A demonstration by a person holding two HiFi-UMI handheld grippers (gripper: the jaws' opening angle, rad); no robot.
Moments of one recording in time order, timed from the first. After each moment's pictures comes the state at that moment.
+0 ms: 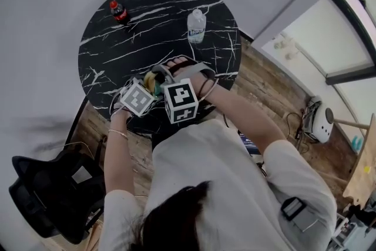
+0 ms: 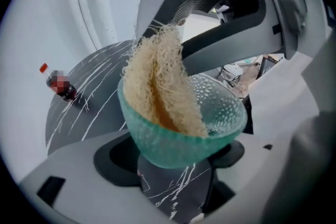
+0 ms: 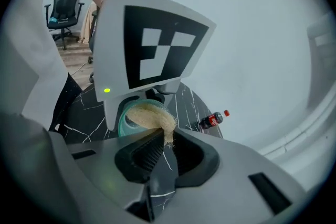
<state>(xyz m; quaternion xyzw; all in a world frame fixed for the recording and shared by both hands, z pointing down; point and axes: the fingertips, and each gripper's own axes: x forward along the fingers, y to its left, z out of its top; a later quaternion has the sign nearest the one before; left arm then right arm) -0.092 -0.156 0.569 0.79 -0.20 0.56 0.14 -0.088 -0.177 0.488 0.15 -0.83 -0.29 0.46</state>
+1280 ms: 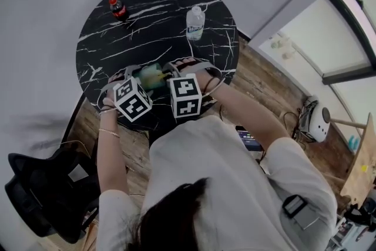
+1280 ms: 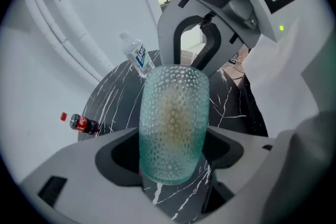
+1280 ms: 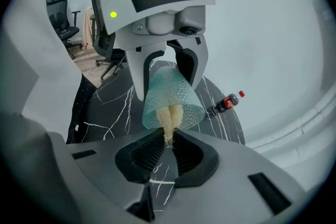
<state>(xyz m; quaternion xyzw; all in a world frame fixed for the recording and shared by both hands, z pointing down) -0.097 -0.165 0.529 0.79 -0.17 0.59 -0.04 -0.058 -0.158 0.519 0.11 -0.82 -0.20 0.52</state>
